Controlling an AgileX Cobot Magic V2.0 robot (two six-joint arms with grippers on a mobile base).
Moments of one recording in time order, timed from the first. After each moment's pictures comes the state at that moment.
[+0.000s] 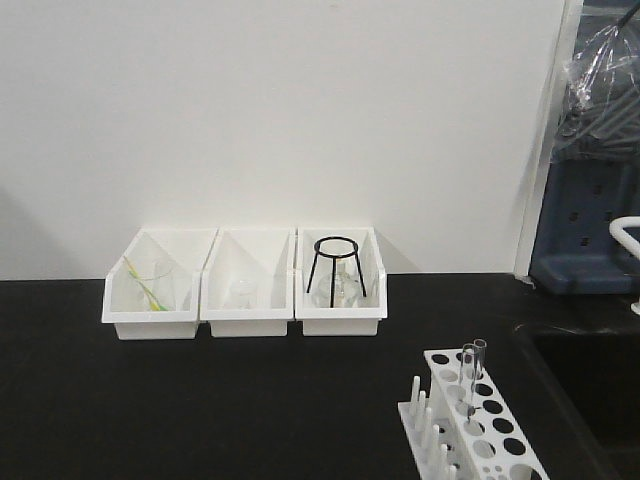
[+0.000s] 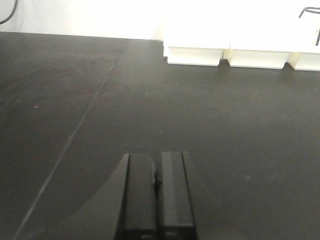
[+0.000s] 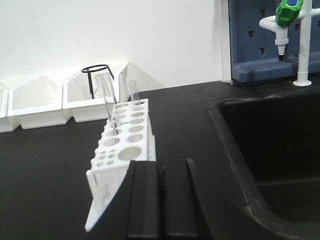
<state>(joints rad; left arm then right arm) 0.08 -0.01 0.03 0.05 0.29 -0.17 0.08 -0.01 0.03 -0.09 0.15 0.23</state>
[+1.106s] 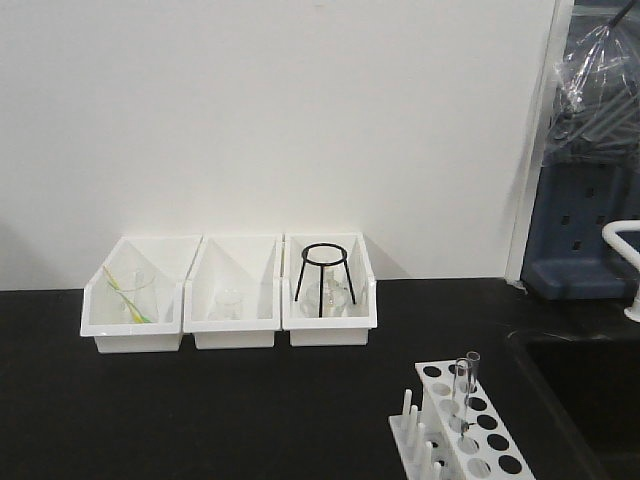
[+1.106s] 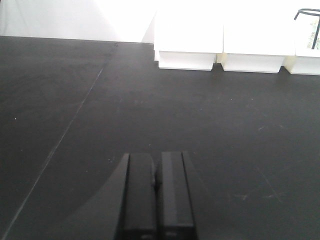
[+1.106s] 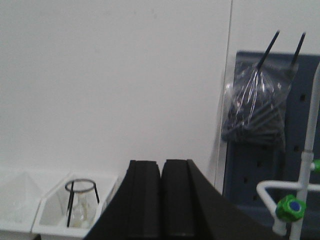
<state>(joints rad) 0.08 -0.01 0.03 0.05 0.29 -0.17 0.08 0.66 -0.59 -0.11 -0.14 0.04</state>
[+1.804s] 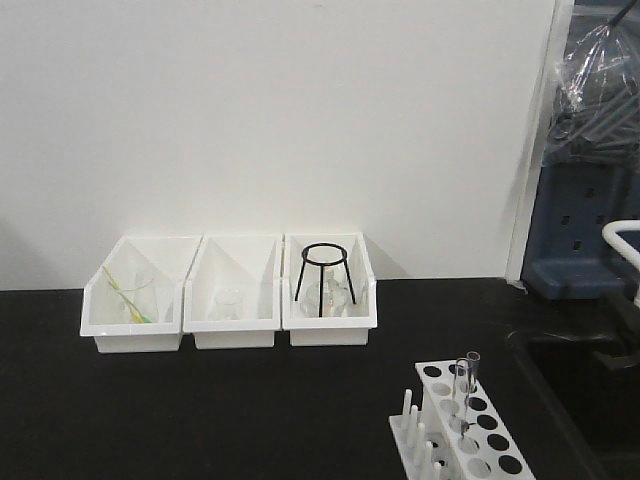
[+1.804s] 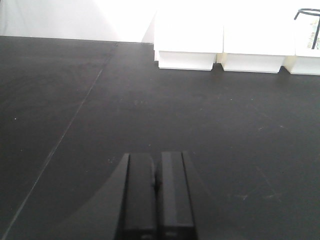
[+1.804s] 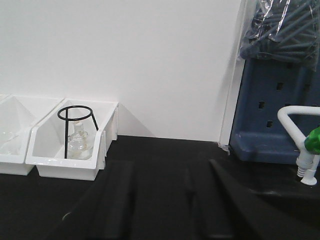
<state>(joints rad) 0.08 -0.01 0.03 0.05 0.29 -0.17 0.08 0.99 -0.66 -0.10 -0.12 0.04</state>
